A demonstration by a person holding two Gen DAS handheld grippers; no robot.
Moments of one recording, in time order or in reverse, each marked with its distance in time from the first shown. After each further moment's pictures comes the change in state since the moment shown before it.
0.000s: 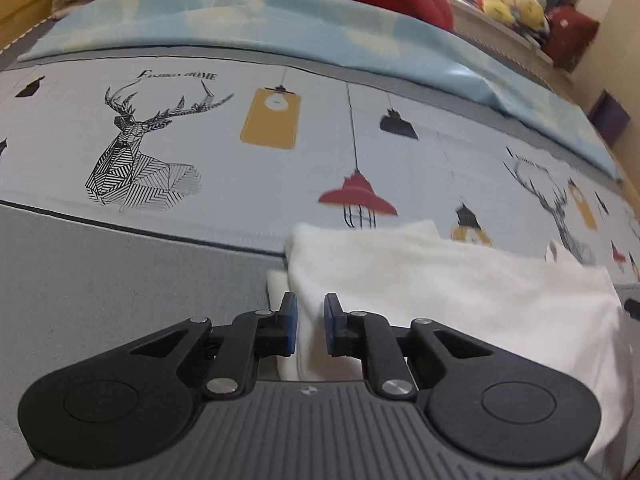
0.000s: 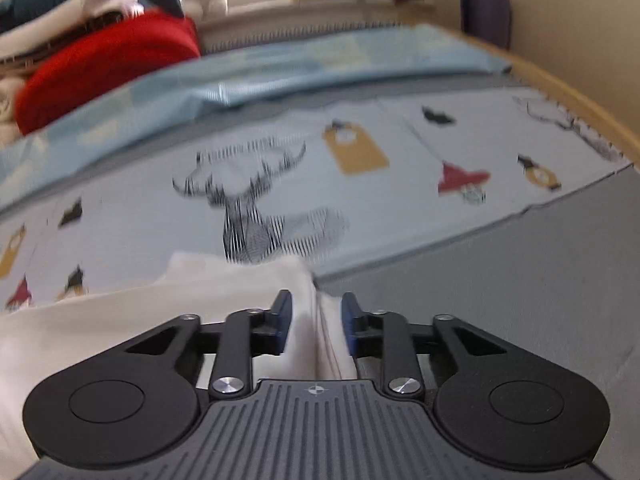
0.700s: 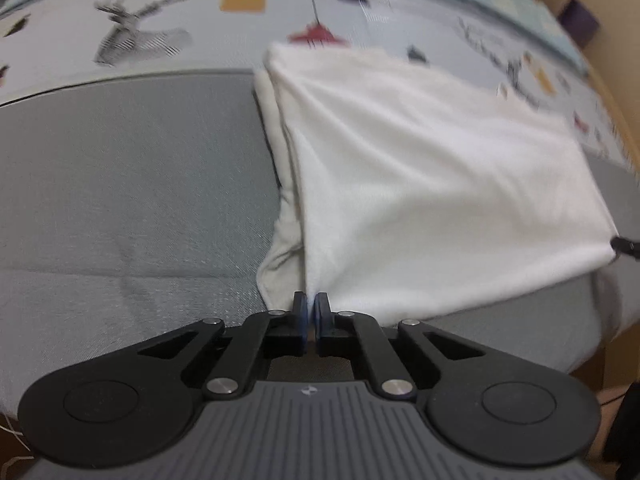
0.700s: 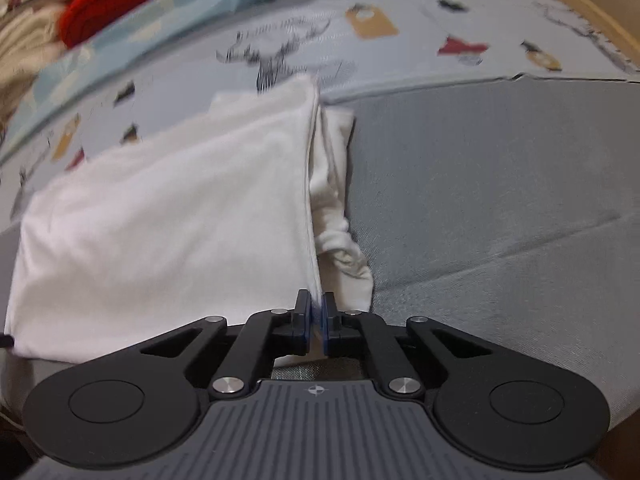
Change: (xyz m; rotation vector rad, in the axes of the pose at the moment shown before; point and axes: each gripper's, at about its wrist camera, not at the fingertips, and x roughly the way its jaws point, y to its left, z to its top) left arm -0.074 0.008 -0.099 0.088 0.261 -0.058; right arm -0.090 -0.039 -0.071 0.033 0.235 0.136
